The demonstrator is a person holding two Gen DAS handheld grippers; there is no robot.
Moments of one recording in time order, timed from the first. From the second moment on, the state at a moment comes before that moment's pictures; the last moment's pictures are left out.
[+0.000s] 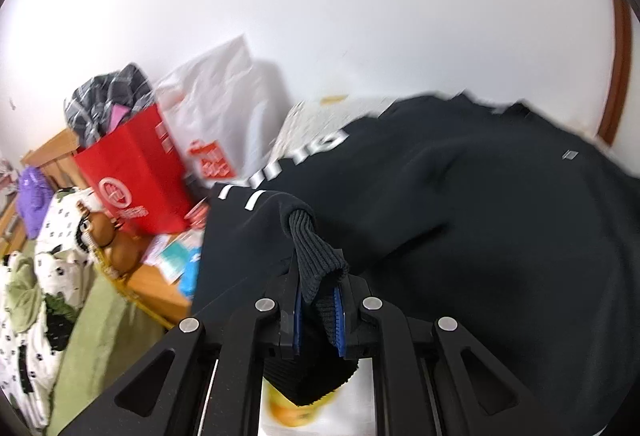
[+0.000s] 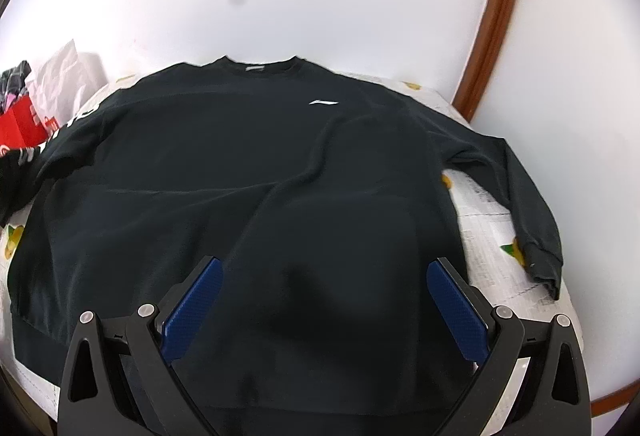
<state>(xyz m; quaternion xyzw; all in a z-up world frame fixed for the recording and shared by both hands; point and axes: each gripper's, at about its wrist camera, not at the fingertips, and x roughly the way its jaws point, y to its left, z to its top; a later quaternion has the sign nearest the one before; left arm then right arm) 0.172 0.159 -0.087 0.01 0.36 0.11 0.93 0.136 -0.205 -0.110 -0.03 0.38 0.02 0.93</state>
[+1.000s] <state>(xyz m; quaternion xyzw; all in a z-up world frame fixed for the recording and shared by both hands) 0.344 -0.166 -0.044 0.02 0.34 -0.09 0.94 0.138 -0.382 -0.171 0.06 0.37 0.02 0.93</state>
